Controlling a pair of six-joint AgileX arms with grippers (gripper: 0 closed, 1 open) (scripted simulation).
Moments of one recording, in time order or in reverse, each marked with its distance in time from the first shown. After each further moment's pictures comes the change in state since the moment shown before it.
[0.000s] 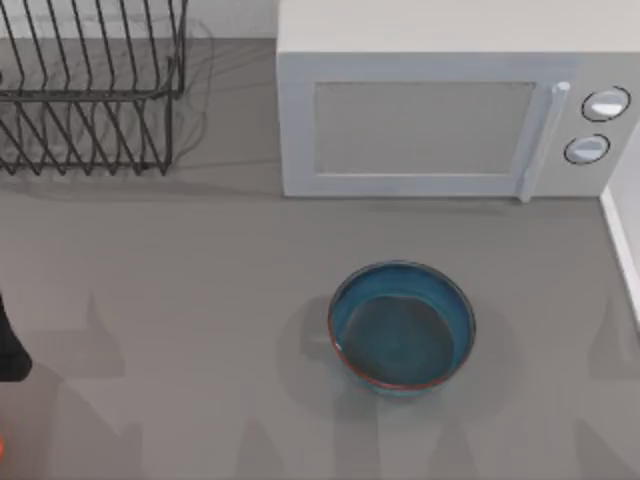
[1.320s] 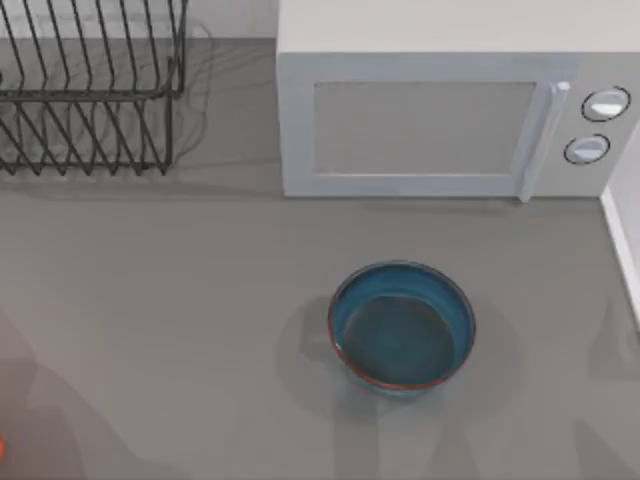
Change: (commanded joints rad) left arm 0.441 1.125 0.720 -0.882 -0.023 -0.890; right arm 0.000 0.000 0.000 0.000 0.000 0.000
